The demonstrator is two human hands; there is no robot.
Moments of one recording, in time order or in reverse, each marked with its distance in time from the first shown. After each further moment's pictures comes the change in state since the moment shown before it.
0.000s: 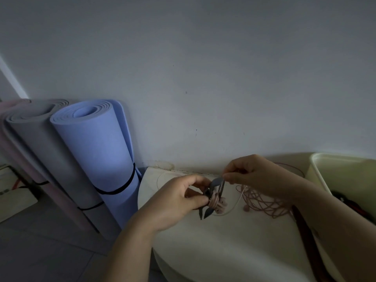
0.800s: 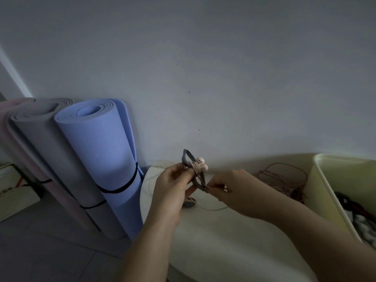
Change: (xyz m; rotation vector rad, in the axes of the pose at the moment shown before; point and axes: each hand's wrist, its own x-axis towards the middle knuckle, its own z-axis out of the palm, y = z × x) left_hand 0.018 -0.001 0.017 -0.715 0.495 -0.098; right_hand -0.005 -0.035 0.039 -0.348 0.003 -0.062
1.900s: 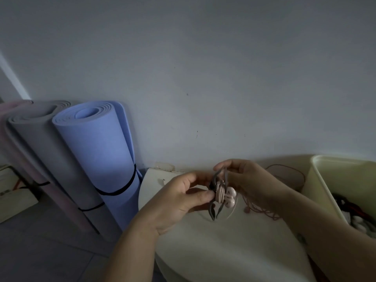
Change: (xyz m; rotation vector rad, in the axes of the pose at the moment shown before) left_hand -0.006 0.008 -0.016 0.216 -0.565 -0.044; right_hand 0.009 0.035 0.000 1.049 0.081 0.236
